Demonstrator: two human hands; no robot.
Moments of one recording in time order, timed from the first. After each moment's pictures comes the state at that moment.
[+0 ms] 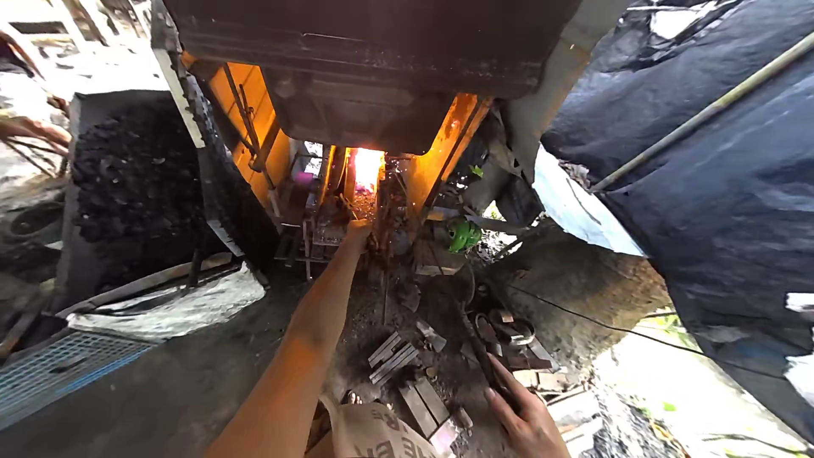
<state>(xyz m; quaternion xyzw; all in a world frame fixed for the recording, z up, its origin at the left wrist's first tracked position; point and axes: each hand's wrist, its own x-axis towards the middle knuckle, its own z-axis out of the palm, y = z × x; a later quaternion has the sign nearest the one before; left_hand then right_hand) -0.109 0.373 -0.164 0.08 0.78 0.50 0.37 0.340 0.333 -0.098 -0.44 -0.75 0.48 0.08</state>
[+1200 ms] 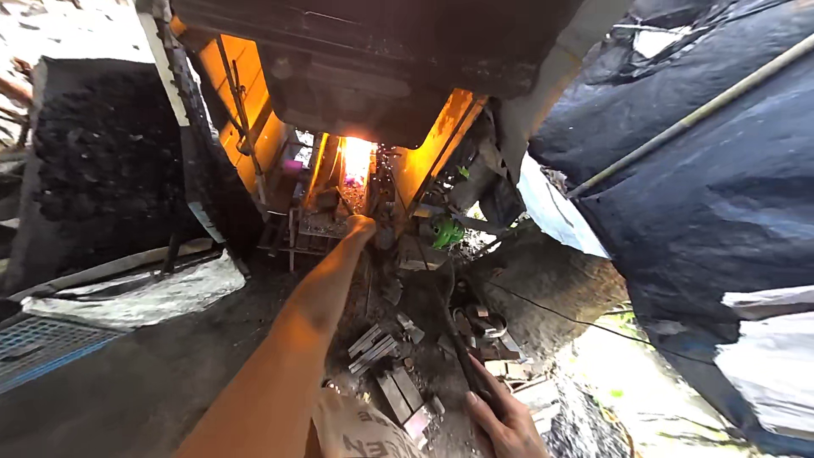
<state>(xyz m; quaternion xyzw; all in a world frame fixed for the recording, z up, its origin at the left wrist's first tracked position) -0.073 0.398 -0.139 0.10 0.86 0.35 0.35 0.347 0.307 -0.075 -0.41 -0.68 0.59 0.13</state>
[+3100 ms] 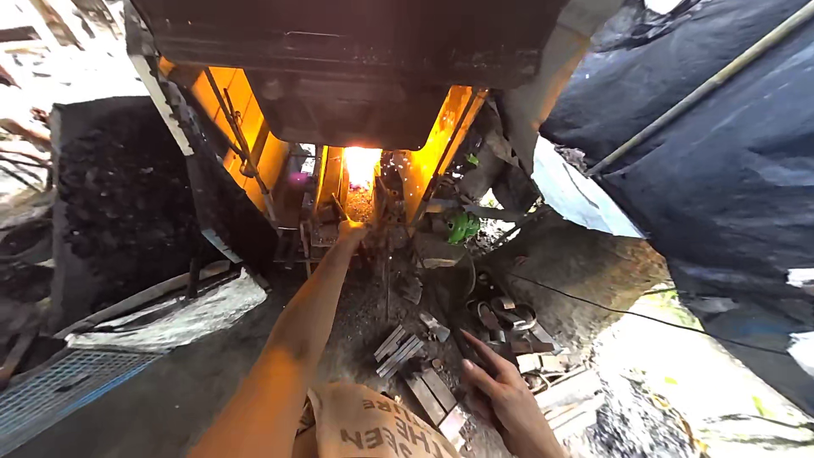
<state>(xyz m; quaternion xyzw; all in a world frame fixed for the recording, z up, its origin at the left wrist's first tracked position) -0.119 0.368 -0.138 0.07 0.86 0.36 0.36 0.282 0.322 -0.091 -0.39 -0.57 0.71 0.13</state>
